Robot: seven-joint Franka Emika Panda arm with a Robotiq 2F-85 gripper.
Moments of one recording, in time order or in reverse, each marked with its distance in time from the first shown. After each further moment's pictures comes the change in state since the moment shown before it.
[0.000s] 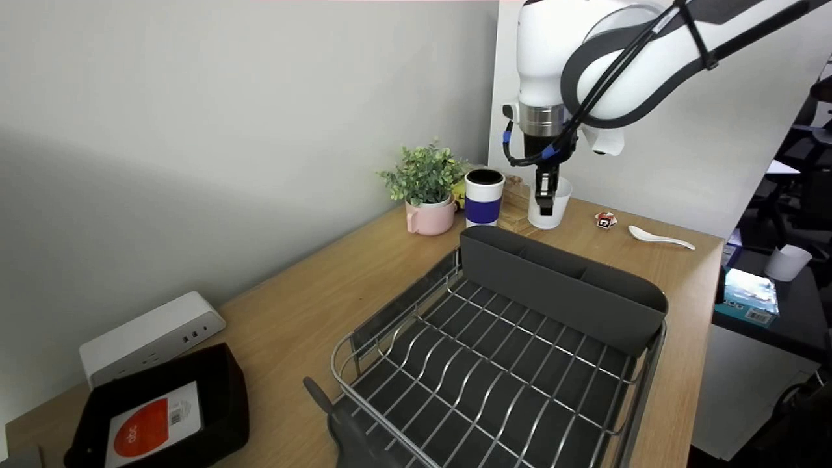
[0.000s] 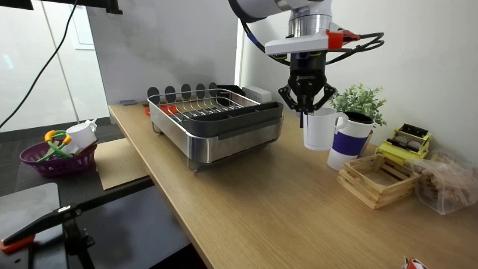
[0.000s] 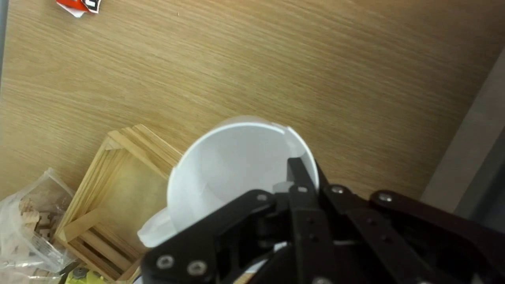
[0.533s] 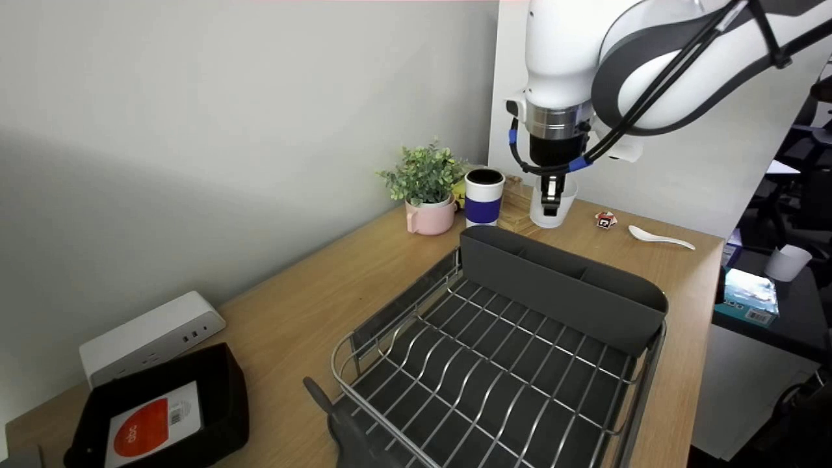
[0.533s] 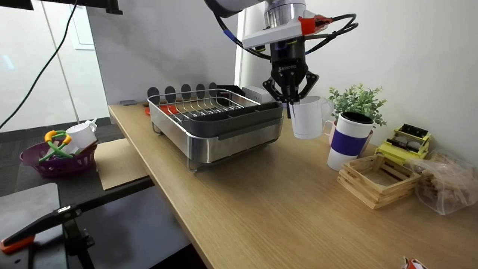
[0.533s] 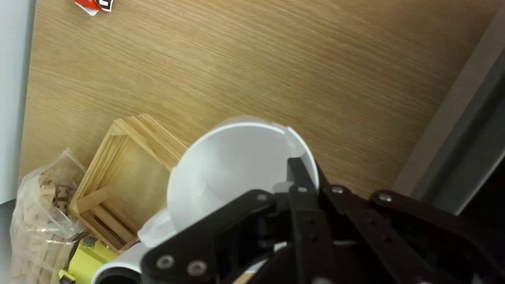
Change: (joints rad) arm 0.069 -0.102 0.000 -0.131 -0.111 0.056 0.111
